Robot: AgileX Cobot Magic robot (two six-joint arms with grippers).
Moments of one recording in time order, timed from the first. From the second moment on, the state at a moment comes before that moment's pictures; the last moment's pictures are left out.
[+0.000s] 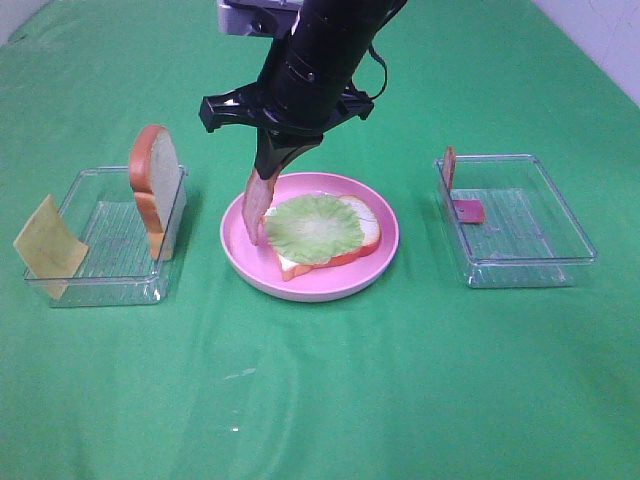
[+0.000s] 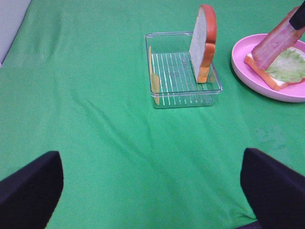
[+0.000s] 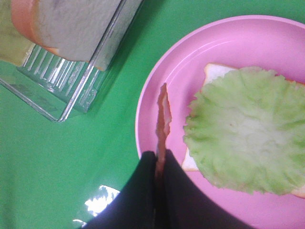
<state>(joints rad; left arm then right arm) 0.07 -0.01 -0.52 -0.15 1.08 0.08 0.62 2.13 -1.82 0.23 0.93 -0.02</state>
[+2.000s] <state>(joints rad) 0.07 -0.01 -0.52 -0.15 1.08 0.08 0.62 2.25 -1.82 -0.14 0.91 0.11</state>
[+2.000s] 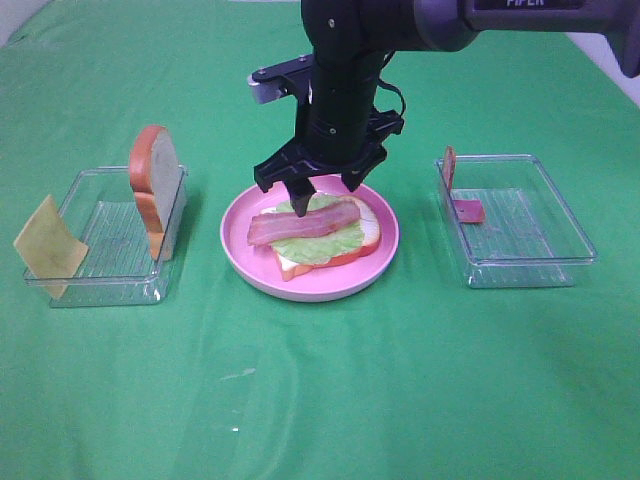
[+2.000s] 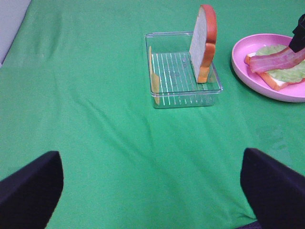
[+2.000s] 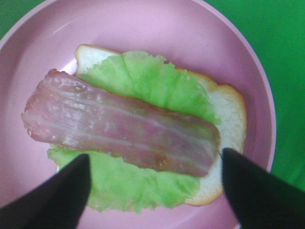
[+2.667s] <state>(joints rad) 0.07 -0.01 -0.52 -0.15 1.08 0.08 0.62 2.22 -1.86 -0.16 1.00 0.09</state>
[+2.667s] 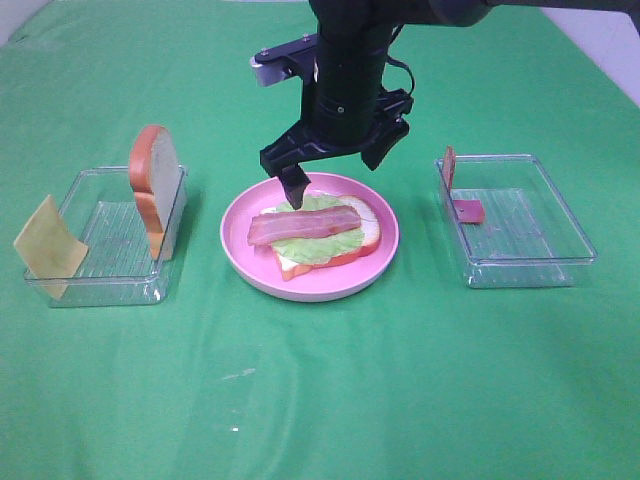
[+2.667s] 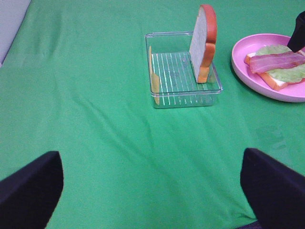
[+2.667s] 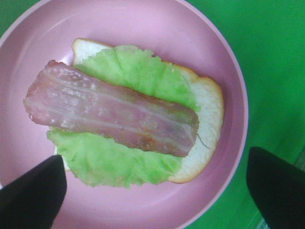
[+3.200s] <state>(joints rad) 0.07 -0.01 -0.52 -0.15 1.08 0.08 0.42 2.21 -2.05 -0.17 1.18 0.07</state>
